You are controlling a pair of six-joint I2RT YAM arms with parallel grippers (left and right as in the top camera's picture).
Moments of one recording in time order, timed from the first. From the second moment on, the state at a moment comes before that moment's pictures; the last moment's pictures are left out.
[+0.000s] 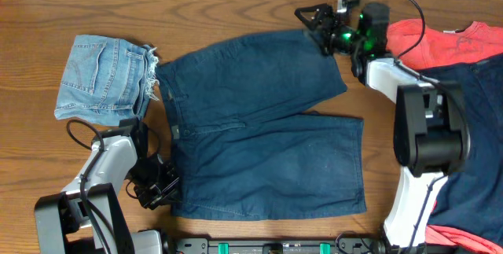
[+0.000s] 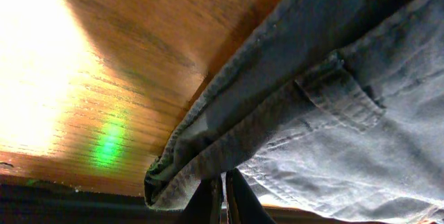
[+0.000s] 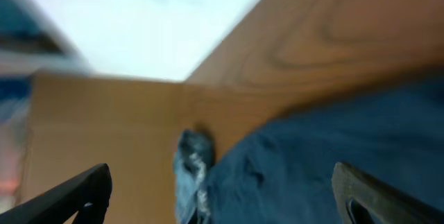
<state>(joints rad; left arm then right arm) 0.19 1.50 0.64 -1.07 0.30 -0.41 0.10 2.14 1.34 0.33 -0.76 1.08</state>
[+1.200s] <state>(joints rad) 0.19 1.50 0.64 -1.07 0.30 -0.41 0.19 2.28 1.60 -0.21 -0.17 0.55</state>
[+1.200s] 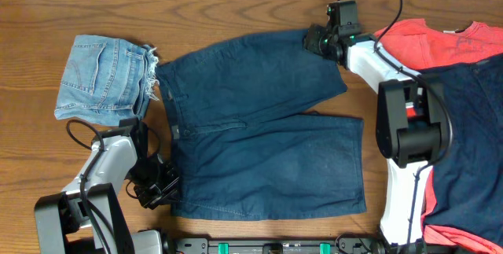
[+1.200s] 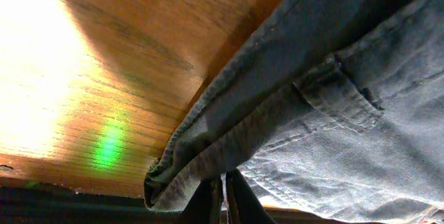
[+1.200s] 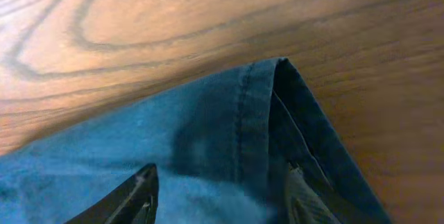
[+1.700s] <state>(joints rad) 0.19 1.50 0.64 -1.07 0.30 -0.41 0.15 2.33 1.60 0.42 -0.27 0.74</state>
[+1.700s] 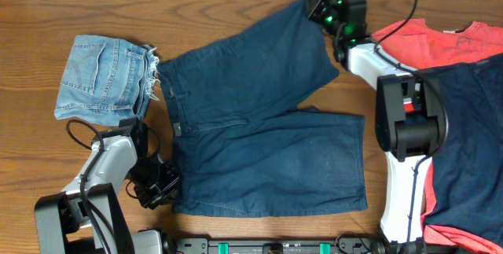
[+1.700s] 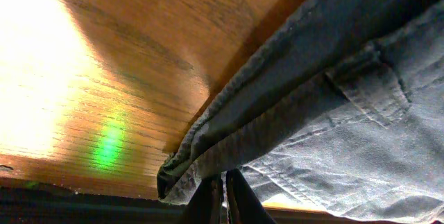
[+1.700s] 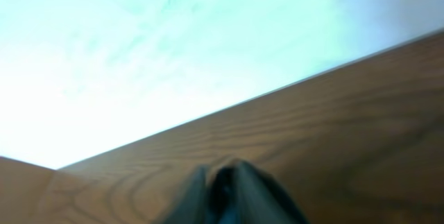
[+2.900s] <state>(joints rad) 0.19 1.45 0.80 -1.01 0.34 -0.30 -0.01 2.21 1.60 -0.79 -0.31 0.24</state>
